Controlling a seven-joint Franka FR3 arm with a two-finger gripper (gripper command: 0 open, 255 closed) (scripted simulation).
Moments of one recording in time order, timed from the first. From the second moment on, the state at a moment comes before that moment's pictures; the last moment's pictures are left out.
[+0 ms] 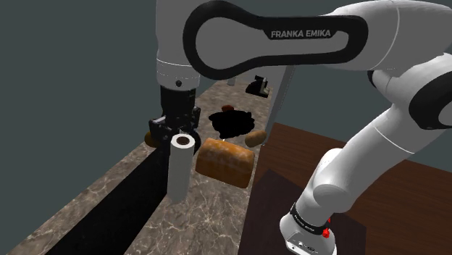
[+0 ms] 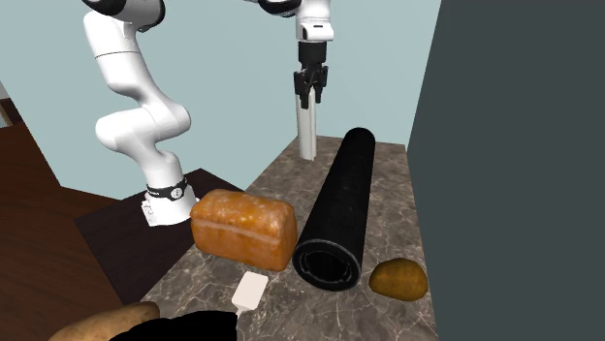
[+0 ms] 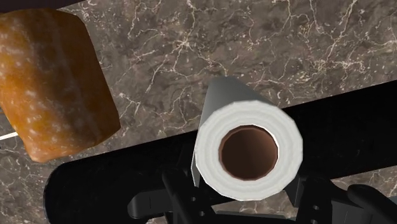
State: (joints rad) arm 0.04 -0.25 0.56 -1.98 0.20 1.75 0.48
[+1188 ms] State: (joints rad) arm 0.03 -0.20 0.56 -1.69 0.17 1.51 0.51
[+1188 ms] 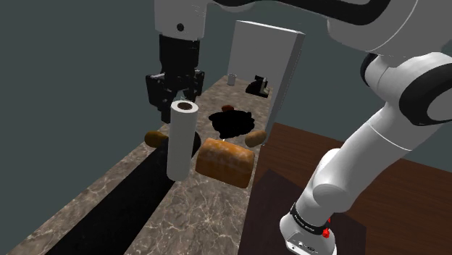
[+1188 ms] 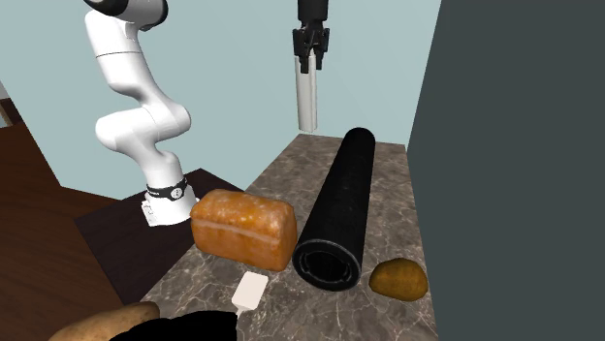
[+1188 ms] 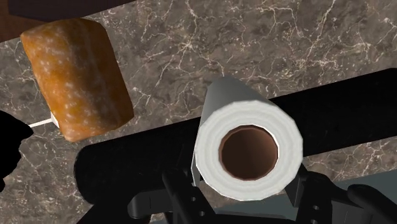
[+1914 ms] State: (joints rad) arm 0.00 -0.25 0.48 -1.67 0.18 1.43 0.41
